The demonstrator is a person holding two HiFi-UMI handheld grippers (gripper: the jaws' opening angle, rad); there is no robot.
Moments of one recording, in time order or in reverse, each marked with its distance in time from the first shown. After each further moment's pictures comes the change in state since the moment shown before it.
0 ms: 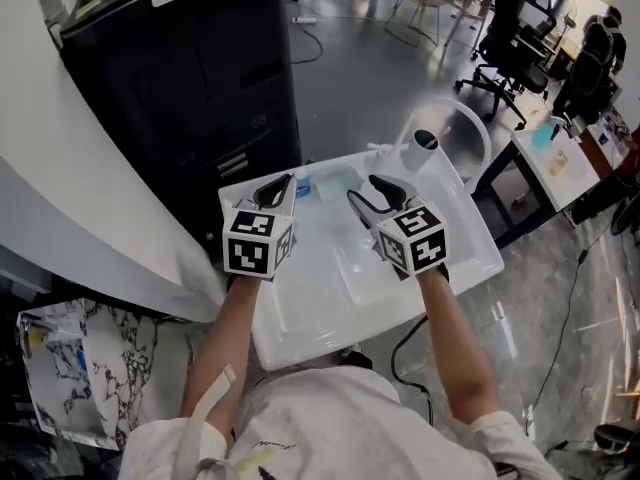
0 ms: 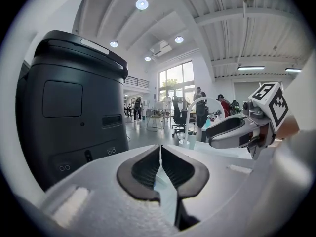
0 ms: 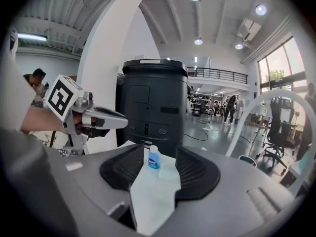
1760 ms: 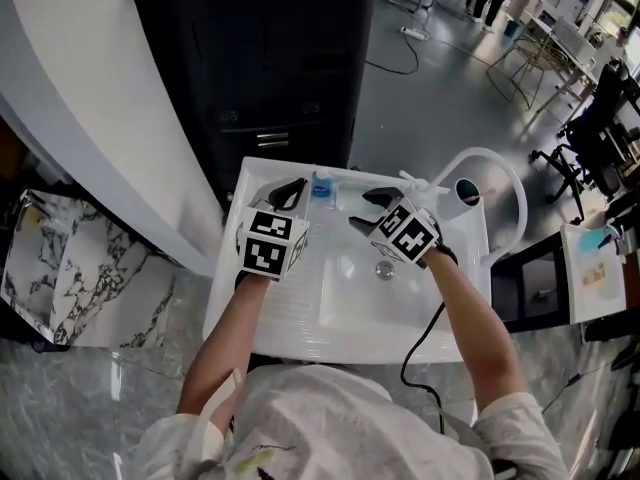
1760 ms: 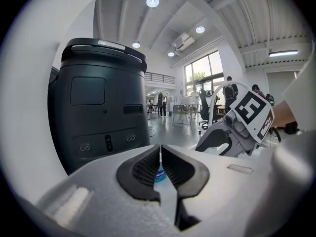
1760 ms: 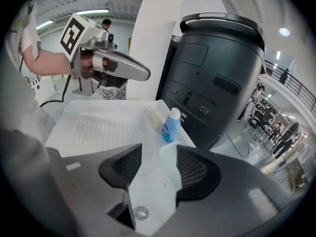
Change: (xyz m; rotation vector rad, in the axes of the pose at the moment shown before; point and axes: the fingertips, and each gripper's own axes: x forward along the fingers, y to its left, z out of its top) left arm 0.023 0.004 -0.038 -0.088 0.045 0.358; right arm 0.092 -0.007 -0.093 -0.583 0.299 0.580
